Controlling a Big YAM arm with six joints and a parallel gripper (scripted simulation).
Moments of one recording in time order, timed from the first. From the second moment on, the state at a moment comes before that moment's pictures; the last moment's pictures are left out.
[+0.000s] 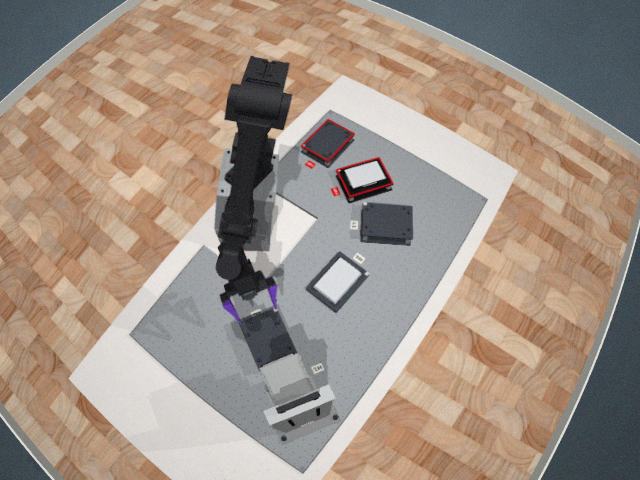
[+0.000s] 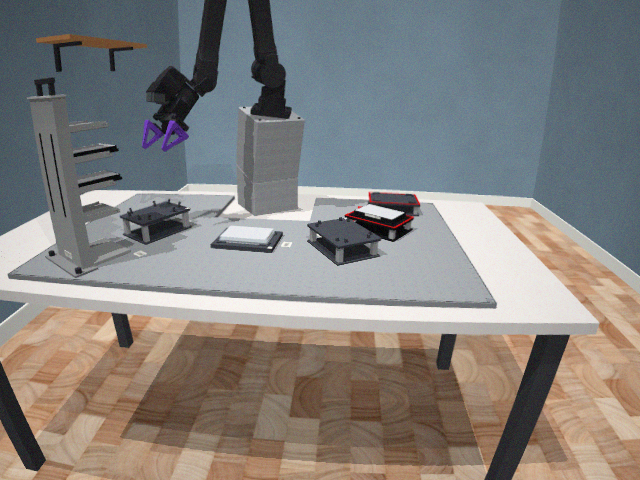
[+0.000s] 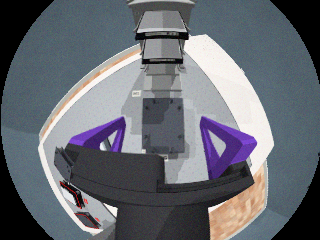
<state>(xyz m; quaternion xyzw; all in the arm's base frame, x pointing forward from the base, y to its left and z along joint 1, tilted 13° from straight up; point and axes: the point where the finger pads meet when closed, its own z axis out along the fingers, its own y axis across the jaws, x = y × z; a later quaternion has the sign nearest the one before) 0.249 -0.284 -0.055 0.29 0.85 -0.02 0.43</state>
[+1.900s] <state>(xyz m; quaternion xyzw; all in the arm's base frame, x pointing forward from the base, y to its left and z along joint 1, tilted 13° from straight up) 0.277 -0.288 -0.102 0.28 0.85 -0.03 0.43</state>
